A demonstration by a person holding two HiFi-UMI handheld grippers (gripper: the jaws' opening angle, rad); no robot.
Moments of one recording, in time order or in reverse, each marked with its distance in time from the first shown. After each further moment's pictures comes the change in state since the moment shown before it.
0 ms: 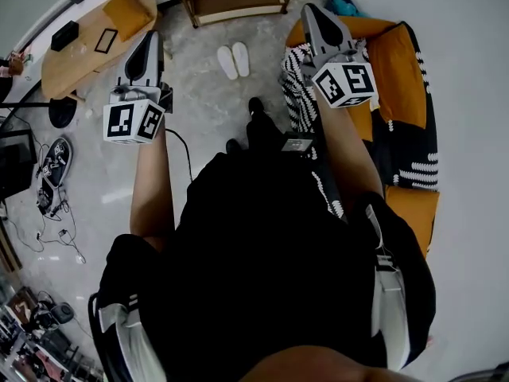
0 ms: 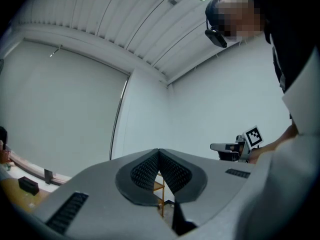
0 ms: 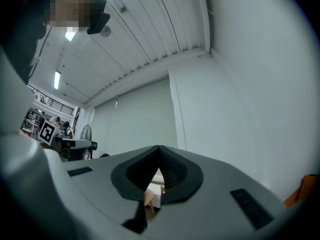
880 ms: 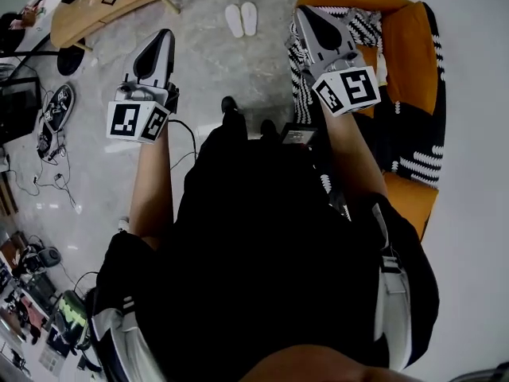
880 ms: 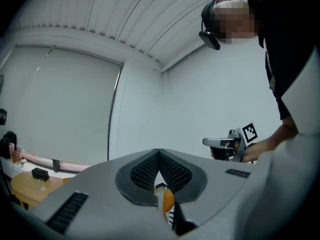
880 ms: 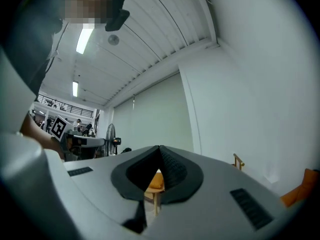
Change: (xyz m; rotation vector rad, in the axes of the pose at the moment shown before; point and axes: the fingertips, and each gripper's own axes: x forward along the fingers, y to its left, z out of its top) left arm -0.070 -0.157 -0.028 0.004 0.159 0.014; right arm -0.136 0.012 -0.022 0.020 0.081 0.229
